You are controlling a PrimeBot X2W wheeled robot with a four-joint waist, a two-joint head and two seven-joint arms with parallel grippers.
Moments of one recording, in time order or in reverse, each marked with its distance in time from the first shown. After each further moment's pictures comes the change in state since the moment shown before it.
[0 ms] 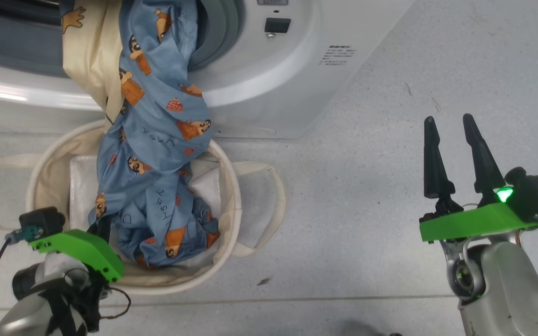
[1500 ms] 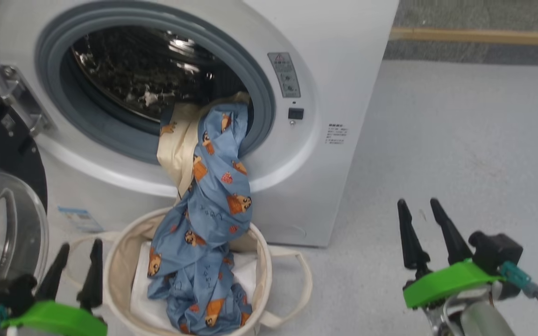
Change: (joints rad) left arm 0.516 0.041 0.578 -0.647 0.525 0.030 -0.062; right arm 0.145 0.000 0.063 0.163 0.058 0.000 0.000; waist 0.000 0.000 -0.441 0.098
